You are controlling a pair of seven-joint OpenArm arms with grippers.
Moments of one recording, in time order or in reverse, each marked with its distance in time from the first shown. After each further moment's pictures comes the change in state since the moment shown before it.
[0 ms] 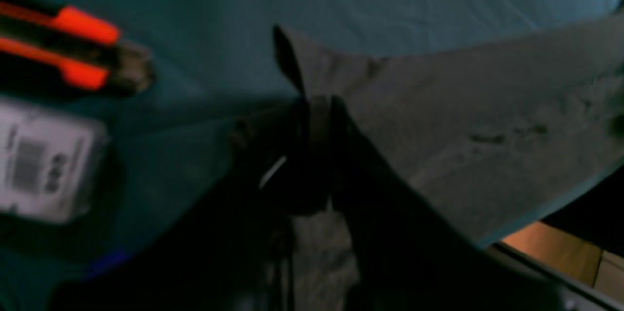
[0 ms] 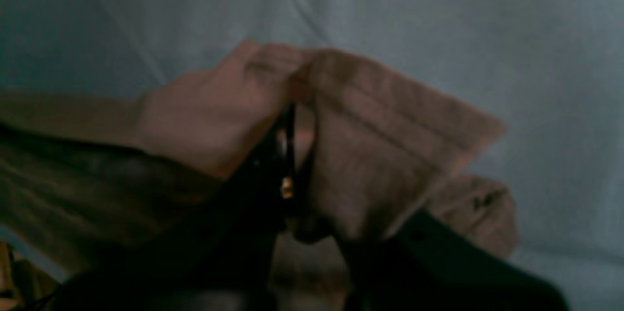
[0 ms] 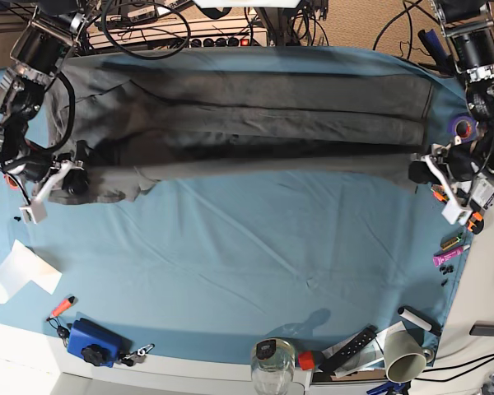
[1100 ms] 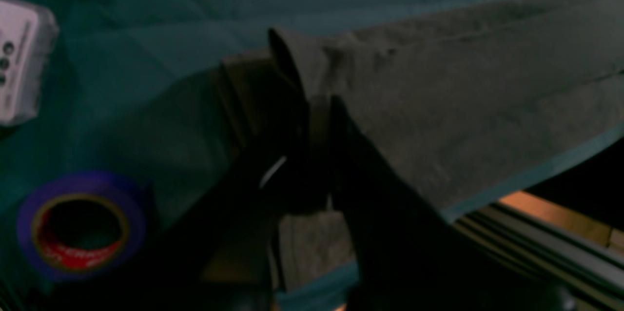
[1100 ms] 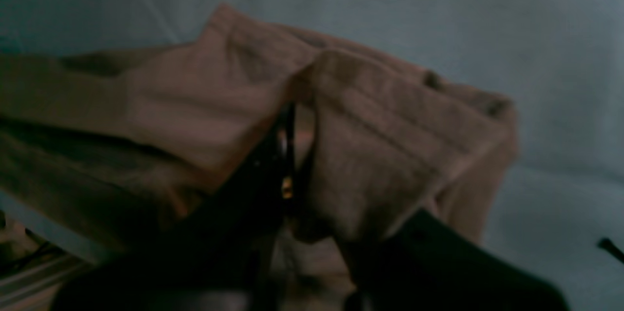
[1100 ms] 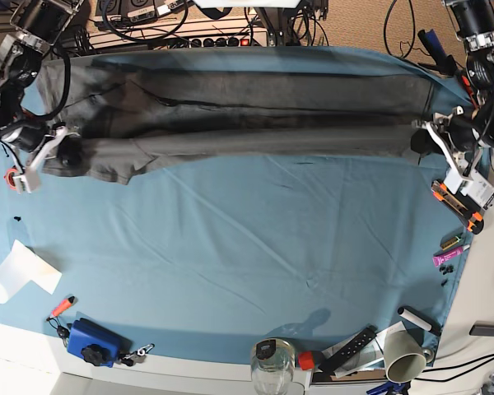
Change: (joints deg) left arm 10.0 0.0 -1.6 8.3 -1.5 -0.2 0.0; right arm -10.5 0.0 5.4 7.9 2.6 2.2 0.0
